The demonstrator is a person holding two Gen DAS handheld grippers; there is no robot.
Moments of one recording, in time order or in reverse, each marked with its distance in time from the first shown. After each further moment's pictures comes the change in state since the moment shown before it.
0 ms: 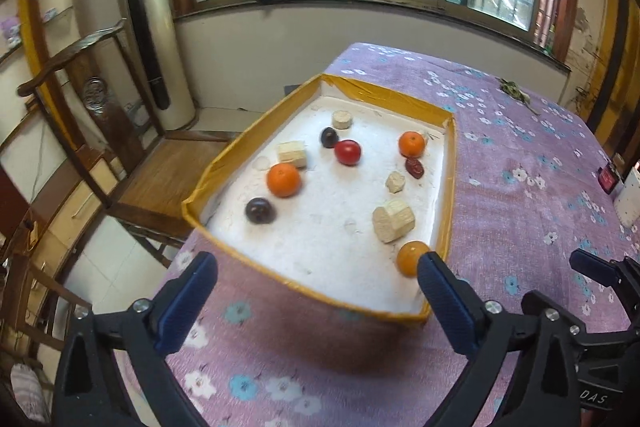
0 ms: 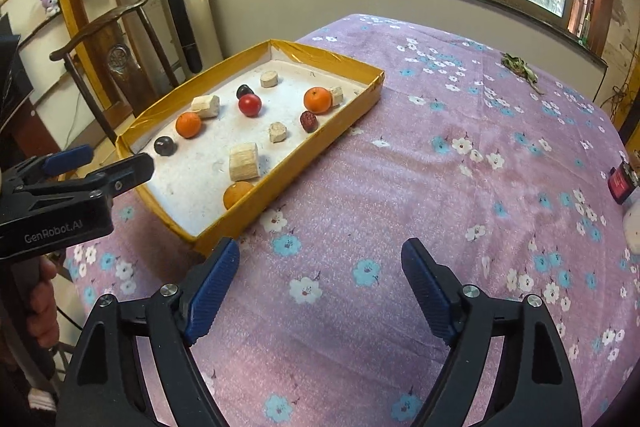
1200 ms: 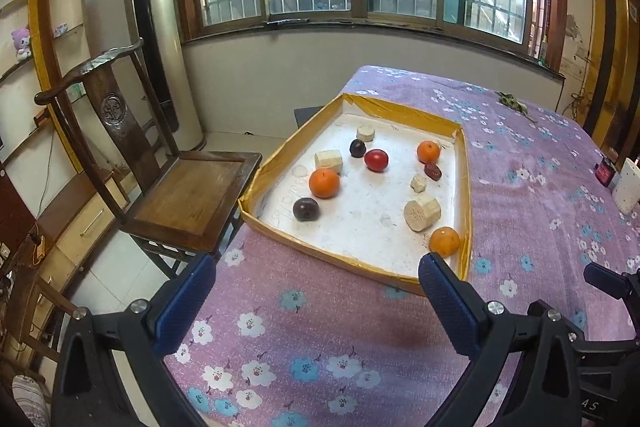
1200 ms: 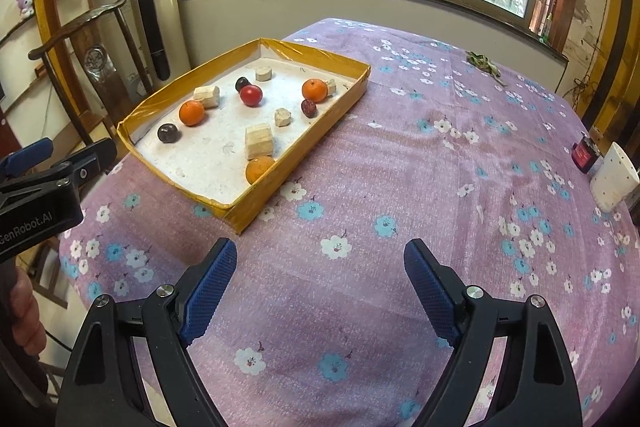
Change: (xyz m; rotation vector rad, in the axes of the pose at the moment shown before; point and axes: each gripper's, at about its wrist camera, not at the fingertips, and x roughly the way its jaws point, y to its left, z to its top) left arm -0.028 0.039 -0.024 0.037 -0.090 -0.008; right arm -0.018 0.053 -0.030 0.064 -0.008 -0.165
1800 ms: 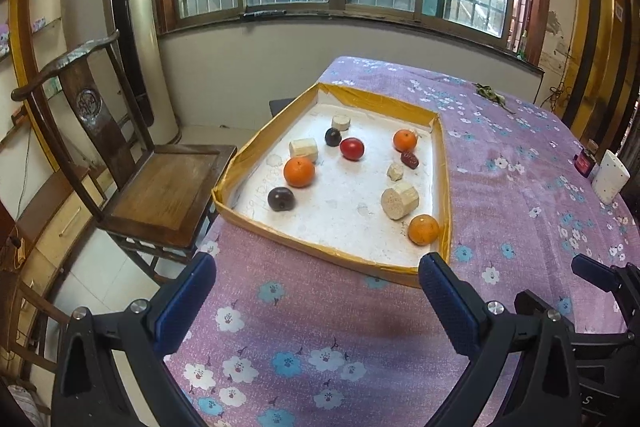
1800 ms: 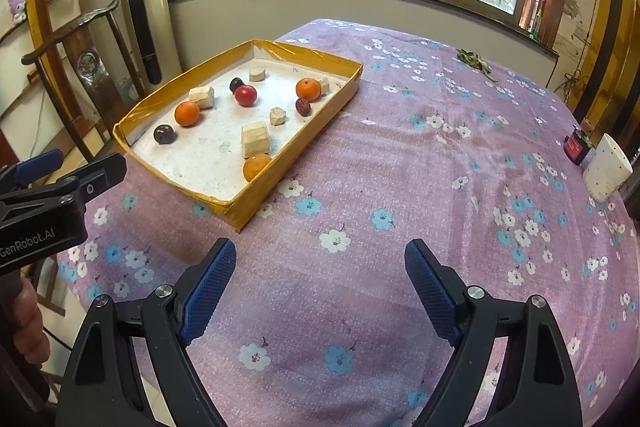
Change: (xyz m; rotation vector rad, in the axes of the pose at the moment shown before) left arm 0.002 -0.002 -0.003 0.019 0.016 -0.096; right arm -0.005 0.002 -0.005 0.024 -0.016 -0.030
